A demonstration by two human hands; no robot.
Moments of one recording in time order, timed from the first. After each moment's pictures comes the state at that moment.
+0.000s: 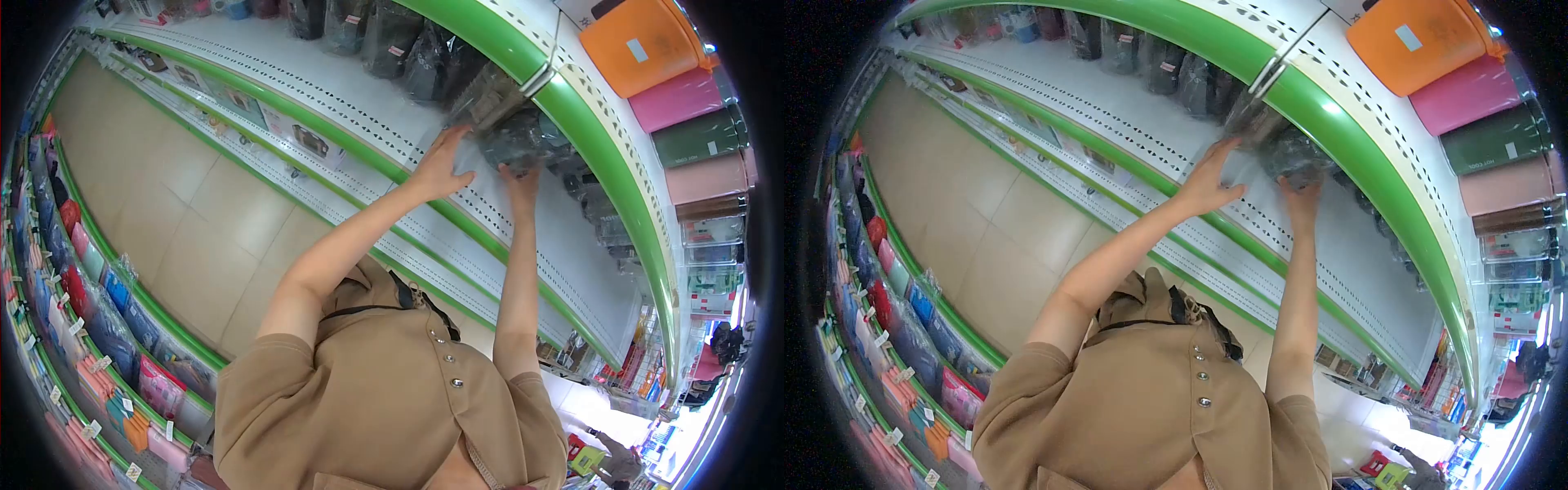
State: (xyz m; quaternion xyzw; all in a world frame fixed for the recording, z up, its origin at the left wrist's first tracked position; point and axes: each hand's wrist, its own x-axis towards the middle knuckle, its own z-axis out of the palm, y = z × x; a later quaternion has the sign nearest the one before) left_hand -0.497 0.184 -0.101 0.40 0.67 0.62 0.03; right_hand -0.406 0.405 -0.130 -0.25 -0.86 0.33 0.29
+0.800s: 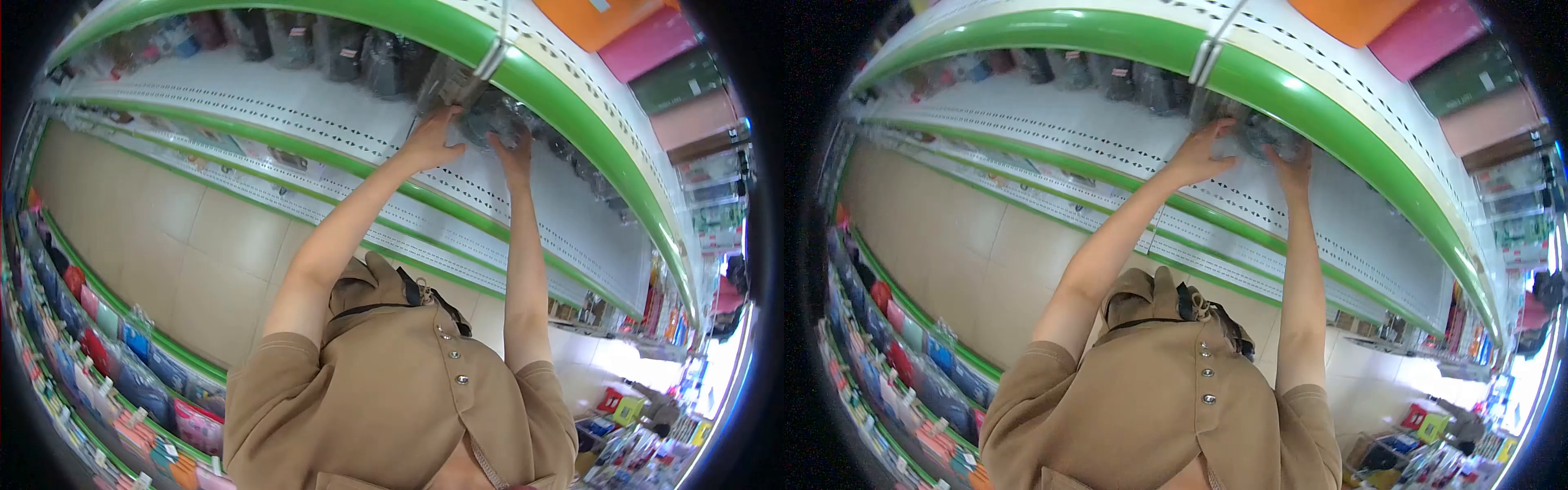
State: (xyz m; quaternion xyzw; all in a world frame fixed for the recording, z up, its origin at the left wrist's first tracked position) left_hand -0.528 0.222 -0.101 0.48 0.67 0.56 0.09; right_hand -0.405 0.387 -0.097 -0.36 -0.83 0.29 0.31
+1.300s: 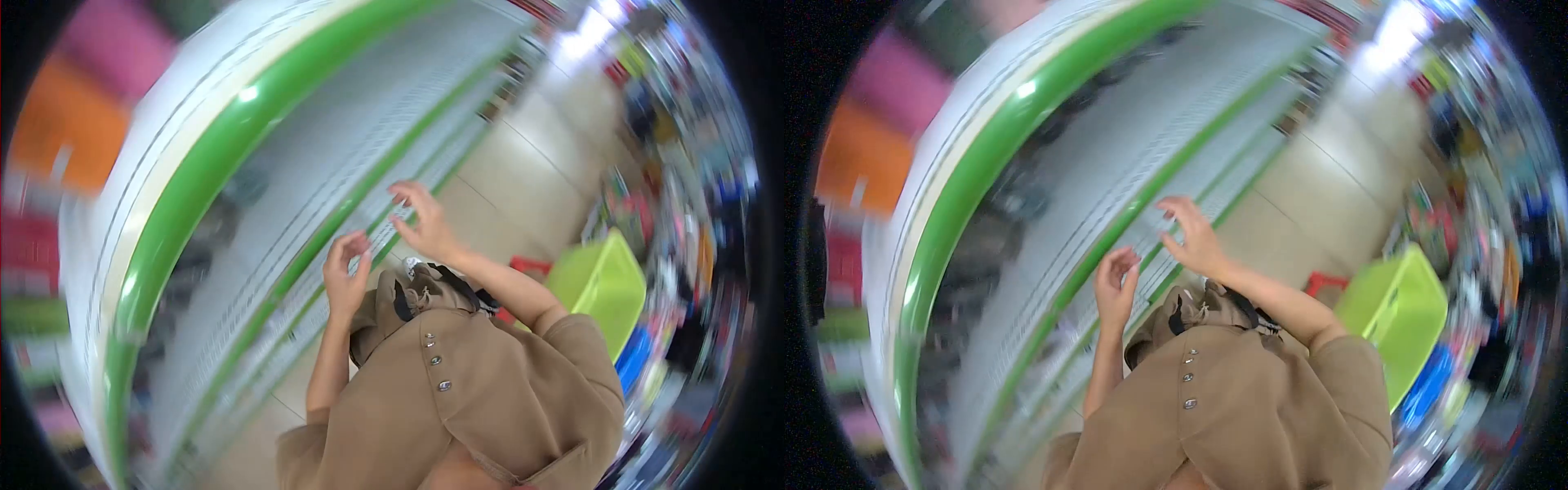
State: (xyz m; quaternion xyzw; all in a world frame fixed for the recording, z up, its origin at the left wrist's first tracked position) left_hand -0.440 0.179 -0.135 0.53 0.48 0.52 0.46; right_hand -0.267 0.232 -0.121 -0.45 -0.70 0.24 0.50
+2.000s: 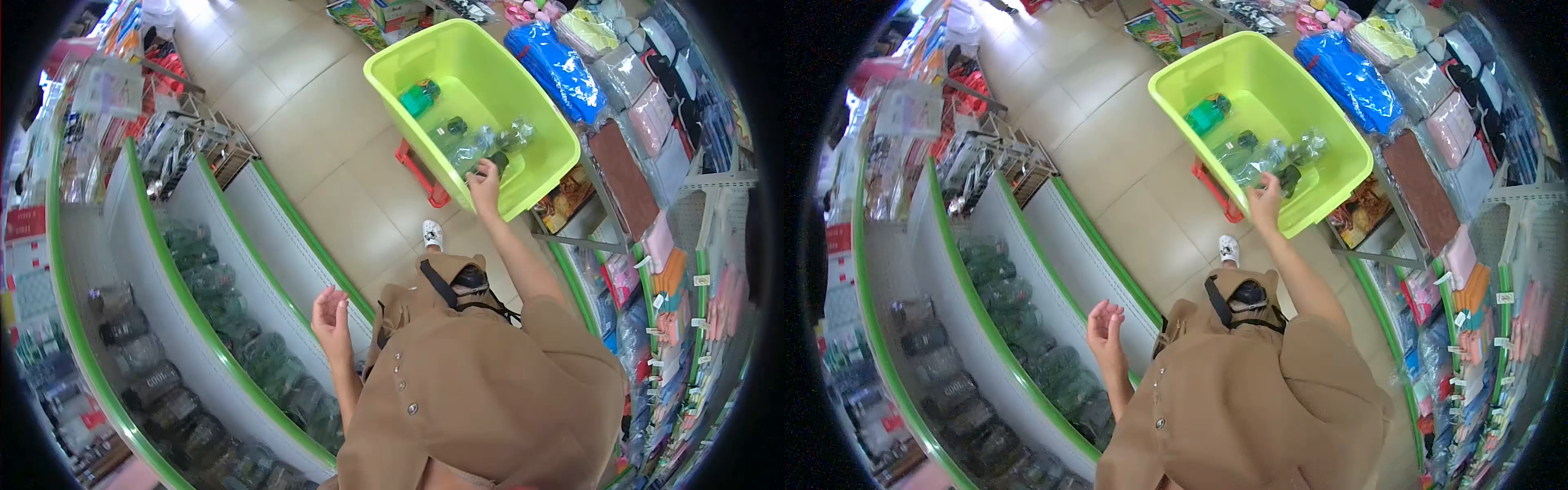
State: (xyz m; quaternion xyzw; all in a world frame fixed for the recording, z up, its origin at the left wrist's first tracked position) left_hand -0.185 0.159 -0.143 0.68 0.30 0.11 0.67; right_hand 0.049 -0.109 -0.309 -0.80 0.16 -0.08 0.58
